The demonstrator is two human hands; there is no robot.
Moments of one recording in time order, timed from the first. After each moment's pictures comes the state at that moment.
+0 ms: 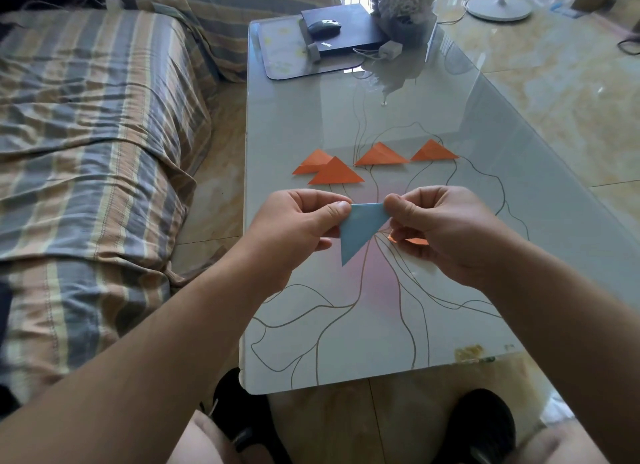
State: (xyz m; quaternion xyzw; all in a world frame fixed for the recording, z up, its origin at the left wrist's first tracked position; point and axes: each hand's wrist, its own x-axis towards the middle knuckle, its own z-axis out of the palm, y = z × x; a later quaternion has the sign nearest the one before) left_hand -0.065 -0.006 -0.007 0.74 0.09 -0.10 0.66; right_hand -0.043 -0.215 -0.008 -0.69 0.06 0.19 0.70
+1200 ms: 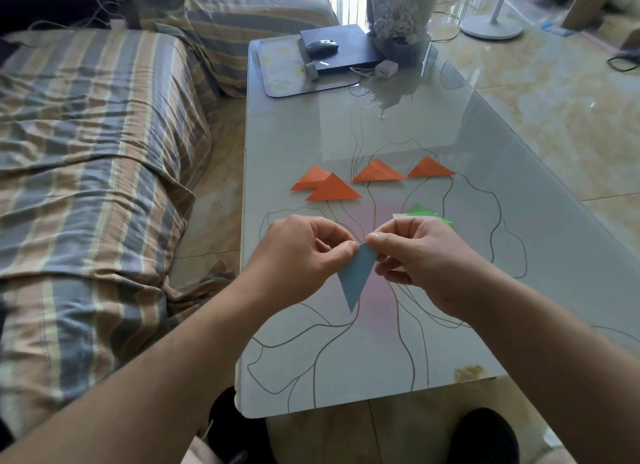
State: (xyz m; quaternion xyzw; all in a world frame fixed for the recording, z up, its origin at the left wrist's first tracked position) left_hand -0.063 -0.003 -0.015 0.91 -0.06 -0.03 0.40; right_hand -0.046 -0.203 -0.019 -0.75 0.03 0.20 0.63
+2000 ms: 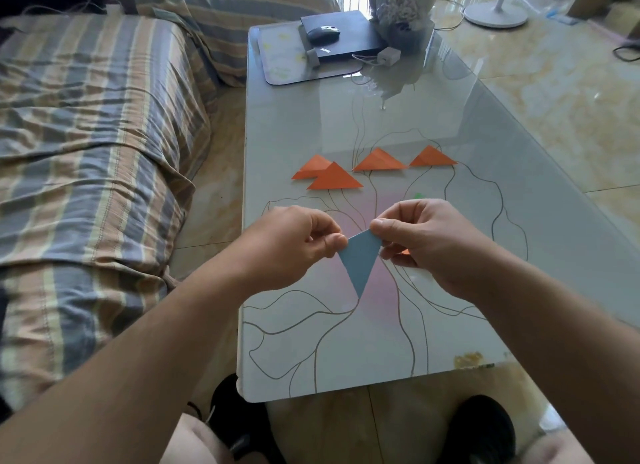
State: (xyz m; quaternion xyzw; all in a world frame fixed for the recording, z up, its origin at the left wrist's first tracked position) left_hand -0.055 0.018 -0.013 0.94 -0.10 -0.11 0.29; right_hand -0.043 -0.208 -0.017 -0.76 0.02 0.20 0.62
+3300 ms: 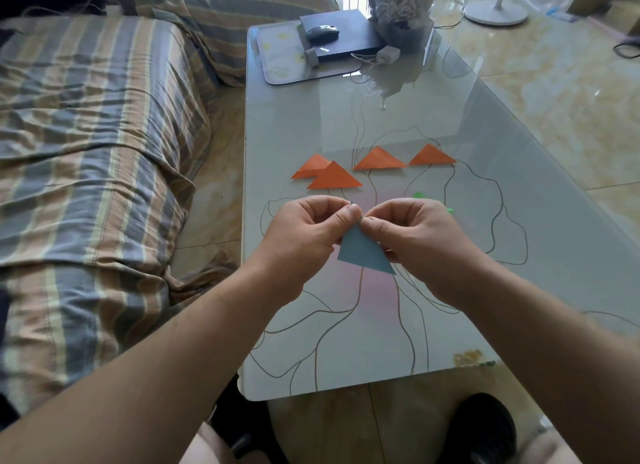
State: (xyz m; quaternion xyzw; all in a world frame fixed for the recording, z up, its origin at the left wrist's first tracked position) left_hand -0.062 -0.016 -0.025 0.74 0.04 -0.08 0.67; right_hand -0.048 -0.199 -0.030 -0.74 -0.04 0.14 0.66
